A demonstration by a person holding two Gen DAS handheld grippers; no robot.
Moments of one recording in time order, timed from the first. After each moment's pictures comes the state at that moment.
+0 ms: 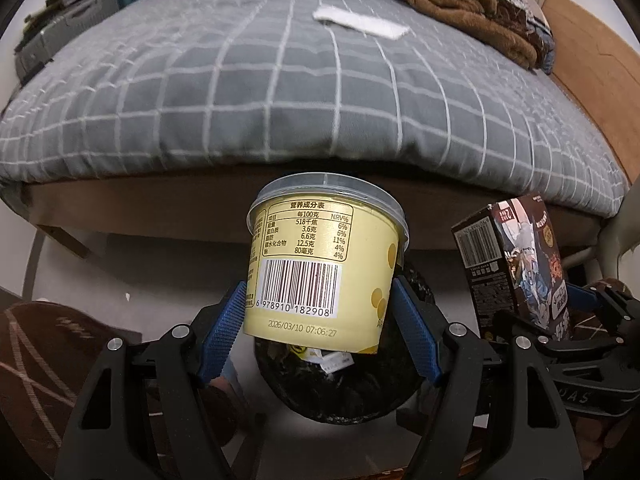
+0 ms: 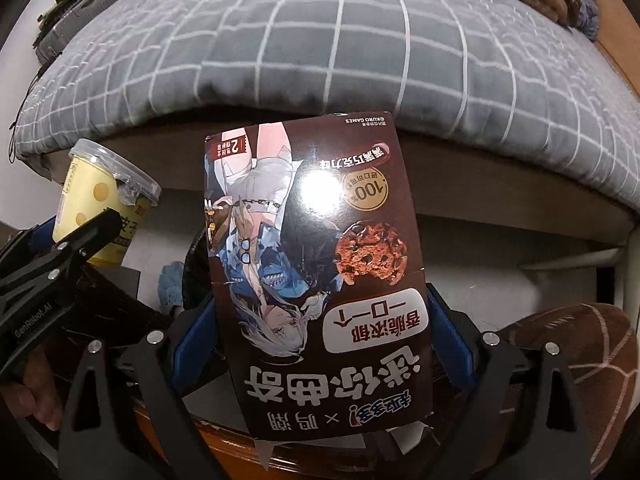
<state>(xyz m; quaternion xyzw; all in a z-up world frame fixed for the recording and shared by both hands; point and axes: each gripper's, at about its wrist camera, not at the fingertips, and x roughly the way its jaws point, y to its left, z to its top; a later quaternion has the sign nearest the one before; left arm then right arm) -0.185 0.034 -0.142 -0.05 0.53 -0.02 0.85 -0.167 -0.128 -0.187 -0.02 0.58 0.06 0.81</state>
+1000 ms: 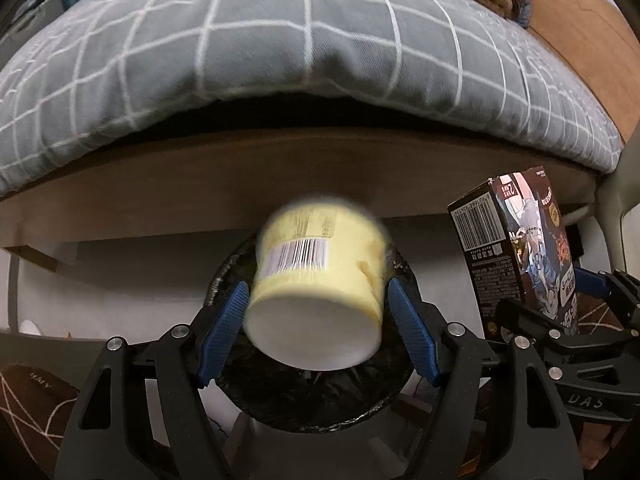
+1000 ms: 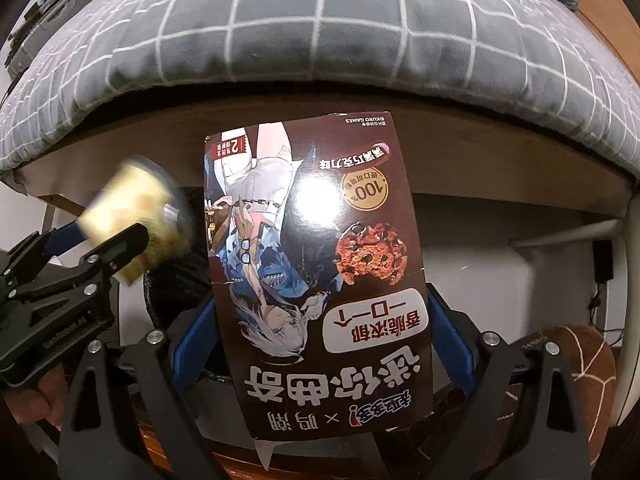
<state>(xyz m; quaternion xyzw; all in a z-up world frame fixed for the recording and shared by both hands) -0.160 -0.014 -0.198 -0.02 0.56 -0.08 0.82 -0.153 -0.136 -0.206 -0.01 0.60 0.03 0.80</state>
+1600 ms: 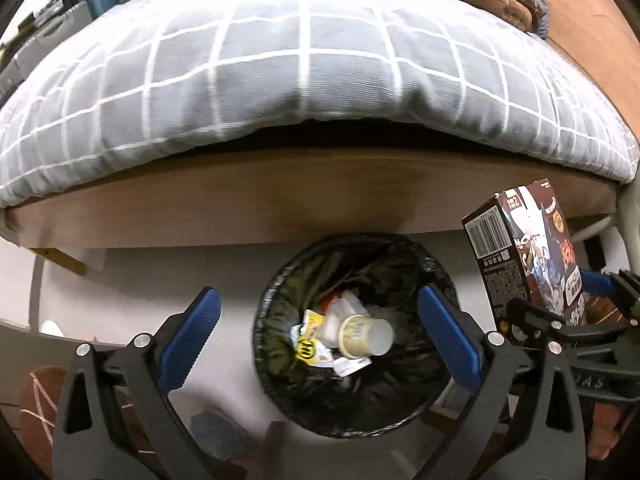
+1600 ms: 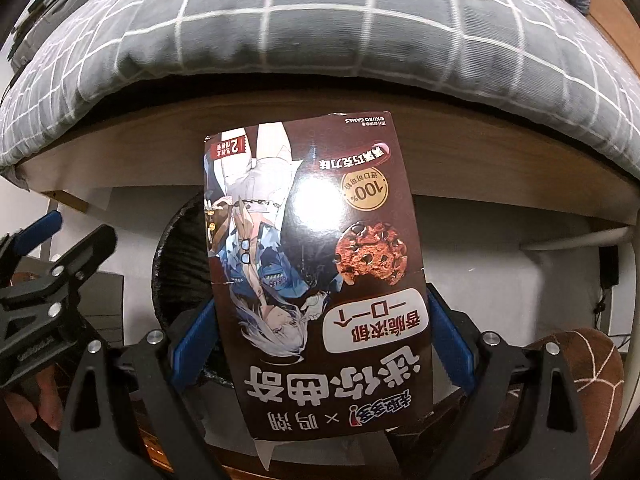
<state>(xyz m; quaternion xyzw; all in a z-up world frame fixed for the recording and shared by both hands) -0.166 0.023 -0.182 0.00 0.53 -0.03 0.84 -0.147 -0.131 -0.214 -0.02 0.60 0.04 0.80</state>
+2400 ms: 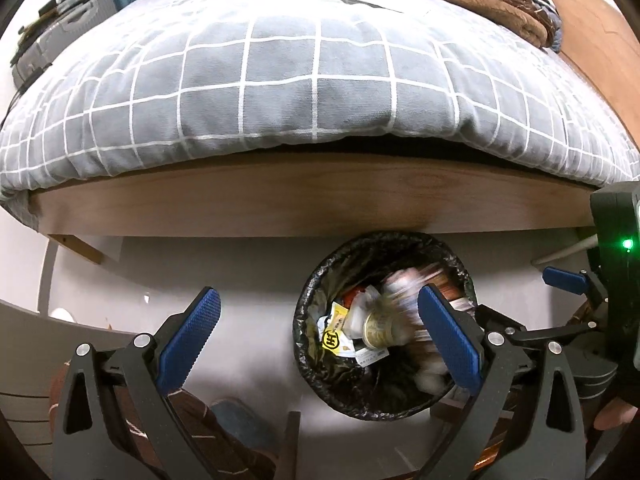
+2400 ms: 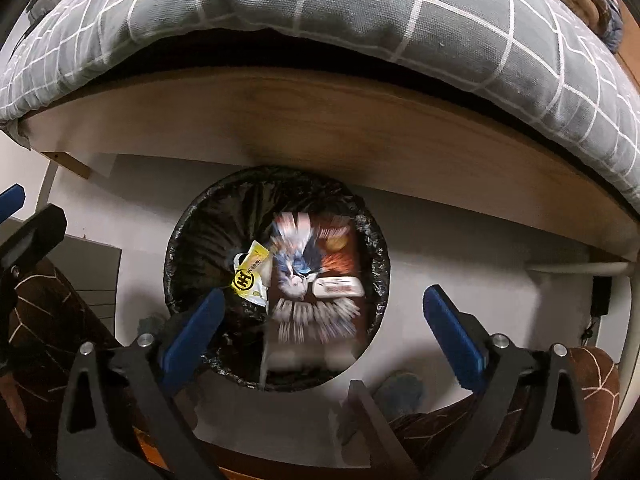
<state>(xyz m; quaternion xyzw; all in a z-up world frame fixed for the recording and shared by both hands) -0.180 0.066 -0.161 -0.01 0.54 -0.01 0.84 -0.140 -0.126 -0.211 -0.07 0.62 0.07 0.78</state>
